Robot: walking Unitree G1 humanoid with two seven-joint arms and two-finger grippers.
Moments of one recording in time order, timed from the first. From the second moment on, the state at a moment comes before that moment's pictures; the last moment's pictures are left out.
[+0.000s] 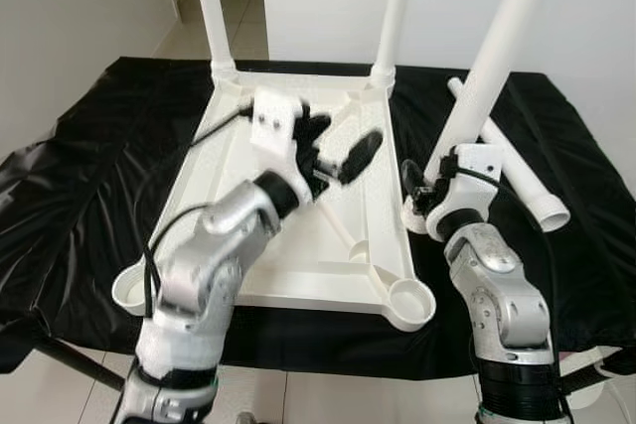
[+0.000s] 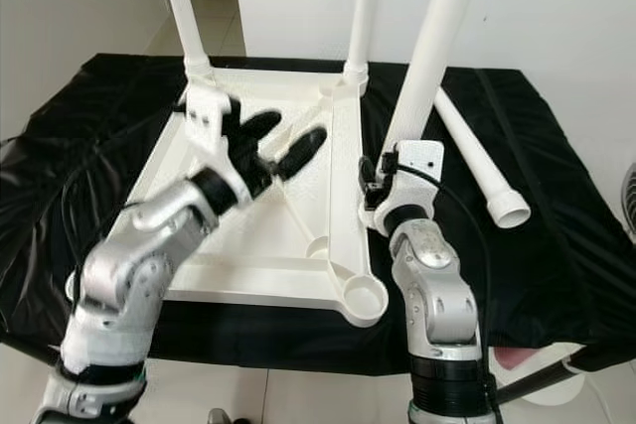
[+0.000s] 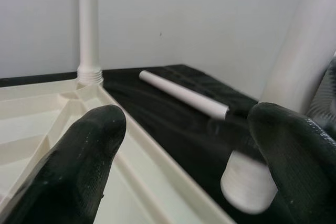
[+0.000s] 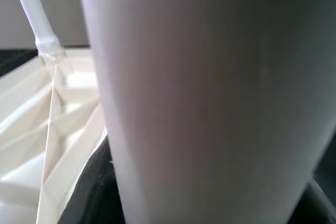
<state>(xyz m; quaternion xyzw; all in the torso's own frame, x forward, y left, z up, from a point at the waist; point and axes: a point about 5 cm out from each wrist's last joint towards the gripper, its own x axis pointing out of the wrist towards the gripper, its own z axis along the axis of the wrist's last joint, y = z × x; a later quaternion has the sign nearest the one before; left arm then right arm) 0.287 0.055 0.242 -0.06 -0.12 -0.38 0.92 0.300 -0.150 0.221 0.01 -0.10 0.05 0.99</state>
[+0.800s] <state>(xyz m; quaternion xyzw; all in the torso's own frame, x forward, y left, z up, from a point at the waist) 0.259 0.058 0.171 0.11 -0.08 -0.45 0.88 0.298 -0.165 0.219 -0.01 -0.13 0.07 0.99</state>
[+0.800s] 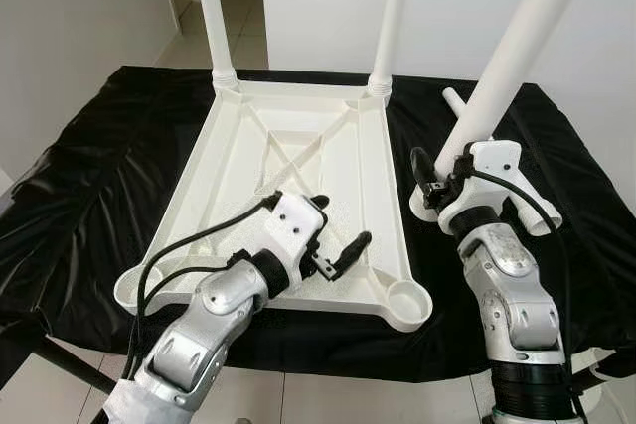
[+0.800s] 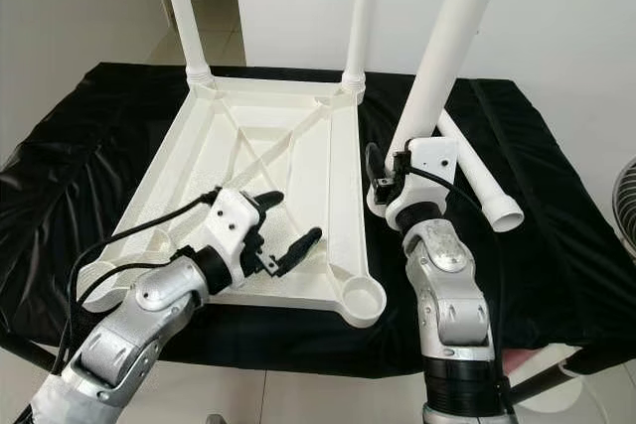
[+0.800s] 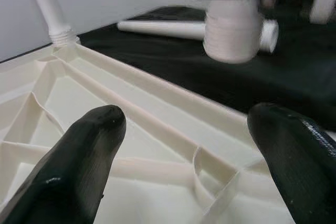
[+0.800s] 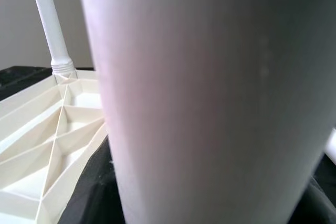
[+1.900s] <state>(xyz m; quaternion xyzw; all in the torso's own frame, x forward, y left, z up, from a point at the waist) 0.277 0.050 0.121 0.24 0.00 -0.56 0.79 0.288 -0.170 0.213 -0.02 -0.14 0.07 0.99</state>
